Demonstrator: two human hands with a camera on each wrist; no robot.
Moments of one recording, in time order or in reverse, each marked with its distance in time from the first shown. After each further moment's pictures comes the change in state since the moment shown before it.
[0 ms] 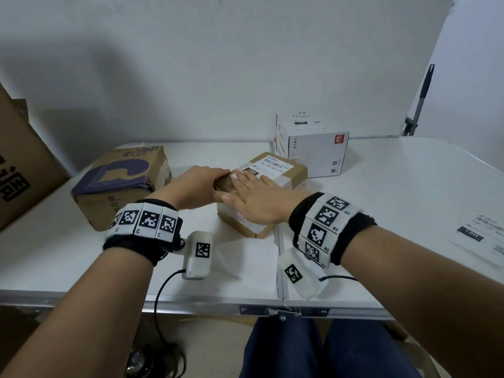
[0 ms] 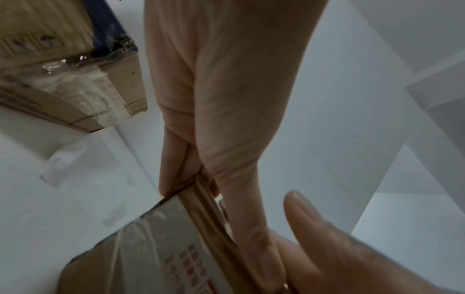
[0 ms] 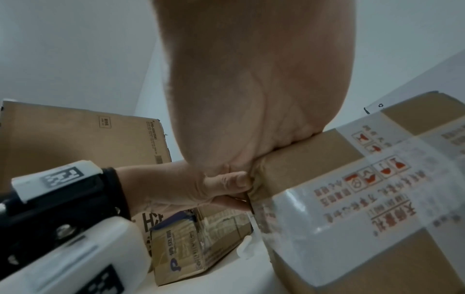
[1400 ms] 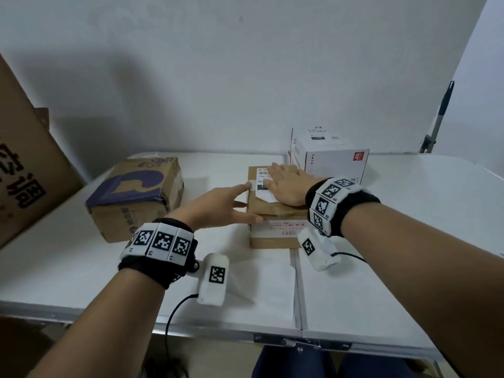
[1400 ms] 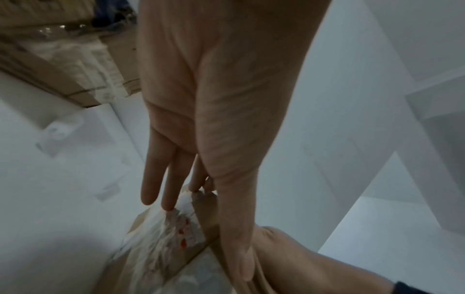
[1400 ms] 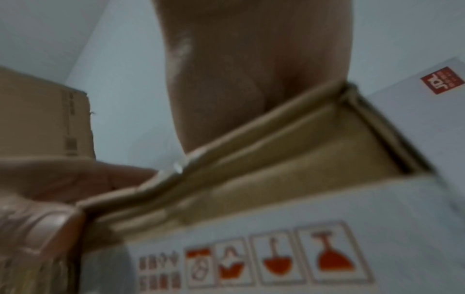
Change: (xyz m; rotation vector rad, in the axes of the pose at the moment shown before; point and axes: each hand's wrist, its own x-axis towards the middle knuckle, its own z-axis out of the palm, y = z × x) left_hand -0.004 0.005 0.004 -0.435 -0.143 -0.066; right_hand 0.067 0.057 -0.024 -0.025 0.072 0.213
